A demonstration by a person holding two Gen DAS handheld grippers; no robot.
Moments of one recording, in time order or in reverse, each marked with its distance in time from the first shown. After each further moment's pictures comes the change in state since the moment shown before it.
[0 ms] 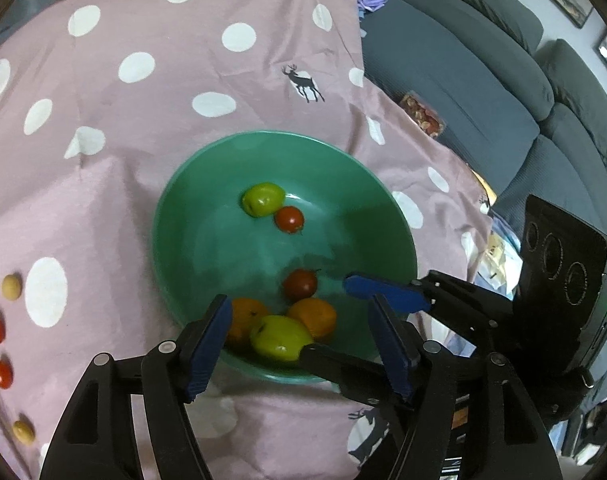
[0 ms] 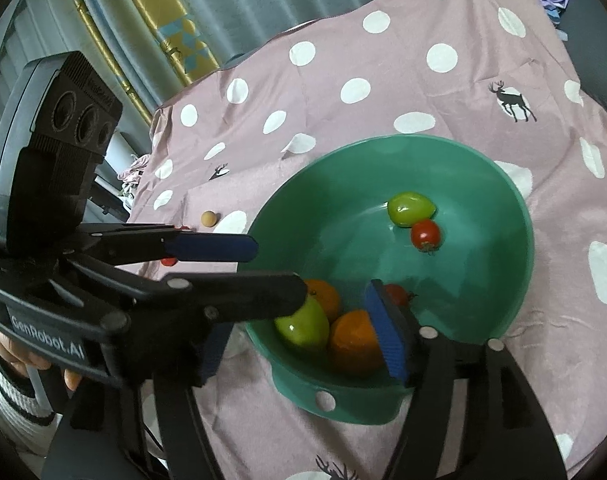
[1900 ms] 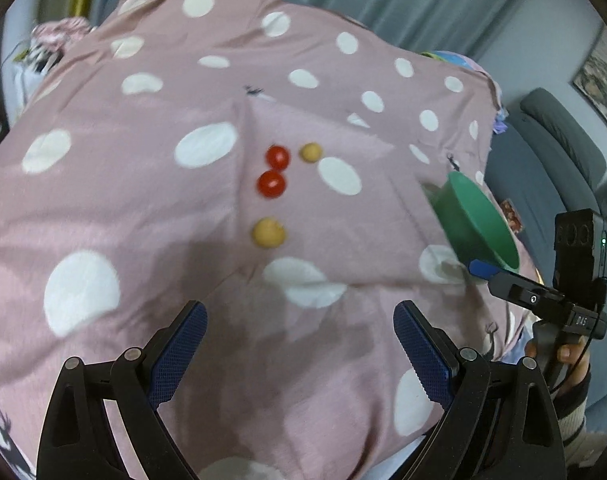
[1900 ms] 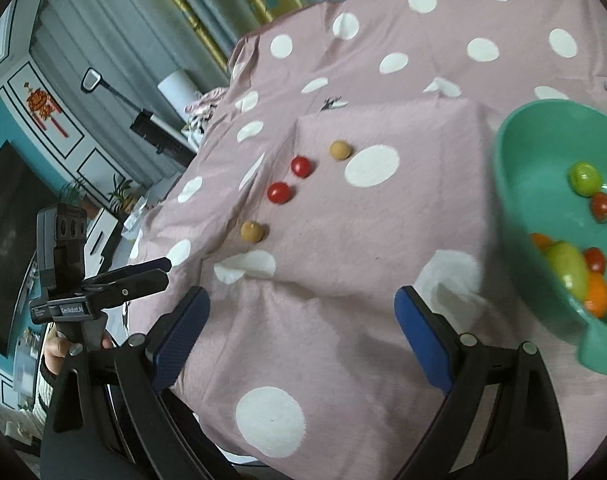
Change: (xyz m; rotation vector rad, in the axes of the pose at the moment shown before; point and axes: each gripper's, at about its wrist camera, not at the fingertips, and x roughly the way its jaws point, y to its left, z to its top) left arm -0.148 0.186 -0.227 -0.434 -0.290 0.179; right arm 0.065 0.137 -0.036 -0.119 0.179 0.185
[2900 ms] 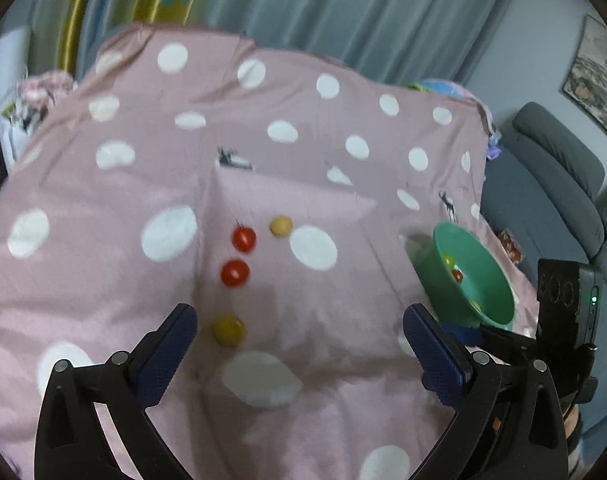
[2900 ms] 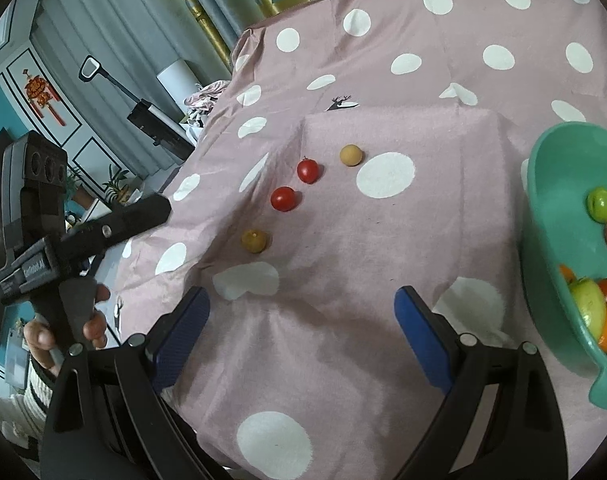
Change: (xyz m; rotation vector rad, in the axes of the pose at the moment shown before) left arm 0.007 -0.045 0.051 0.041 -0.113 -0.001; right arm 0.013 0.014 0.015 -0.035 0.004 -0.030
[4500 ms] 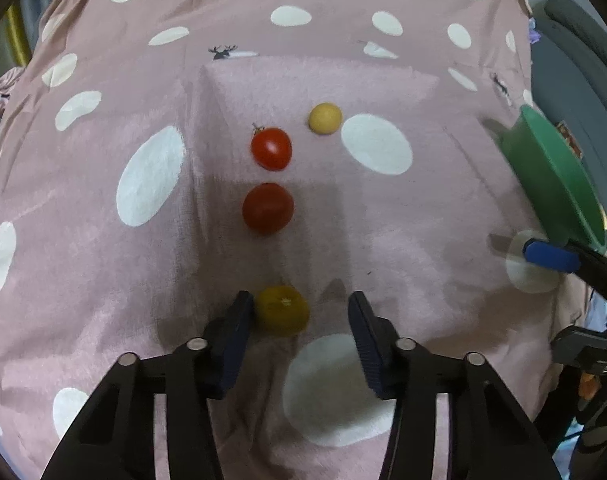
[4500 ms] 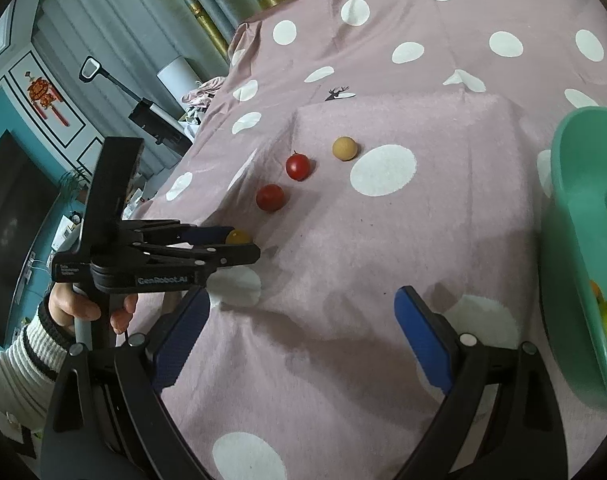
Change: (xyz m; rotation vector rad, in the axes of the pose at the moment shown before) left arm 0.099 0.022 0.000 0.198 0.360 0.194; right arm 0.032 -0.021 0.007 0.011 0.011 0.038
